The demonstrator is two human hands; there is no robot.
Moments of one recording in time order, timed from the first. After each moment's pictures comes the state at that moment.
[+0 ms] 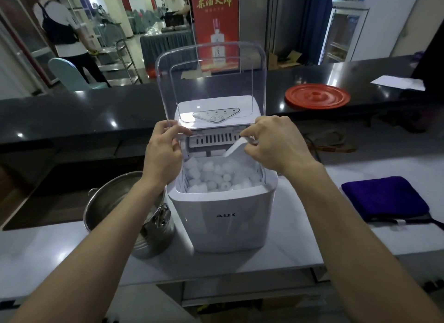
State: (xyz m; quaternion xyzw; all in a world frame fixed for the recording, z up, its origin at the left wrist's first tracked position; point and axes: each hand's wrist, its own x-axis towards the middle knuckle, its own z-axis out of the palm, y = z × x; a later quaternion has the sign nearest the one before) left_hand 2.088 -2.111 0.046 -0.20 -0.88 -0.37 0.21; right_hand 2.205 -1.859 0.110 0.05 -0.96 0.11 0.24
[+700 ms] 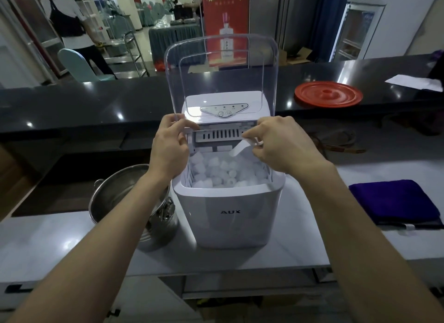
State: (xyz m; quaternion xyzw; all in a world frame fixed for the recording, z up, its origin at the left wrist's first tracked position) left_hand 2.089 -2.111 0.047 -0.20 -0.88 -0.37 0.22; right_hand 2.207 -1.862 0.113 0.08 -0.97 0.11 0.19
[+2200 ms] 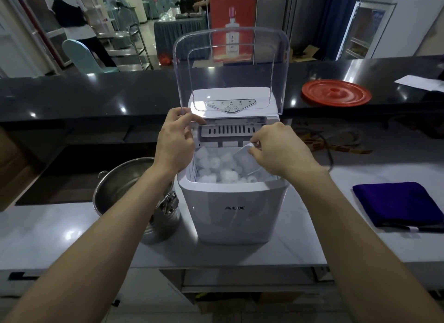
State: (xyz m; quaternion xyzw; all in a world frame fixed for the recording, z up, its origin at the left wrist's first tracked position) left_hand 2.096 -2.108 0.051 -0.21 -0.88 -0.36 0.22; right_hand 2.194 -1.874 0.086 0.00 -0.98 0.13 0.14
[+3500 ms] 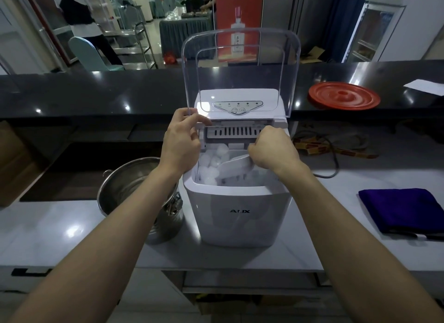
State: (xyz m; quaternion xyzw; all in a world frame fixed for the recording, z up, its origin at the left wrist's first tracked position) left_hand 2.098 -2.107 0.052 -0.20 -0.89 -0.35 0.22; right_hand 2.162 -1.896 0.077 -0.14 -0.96 0.25 0.07
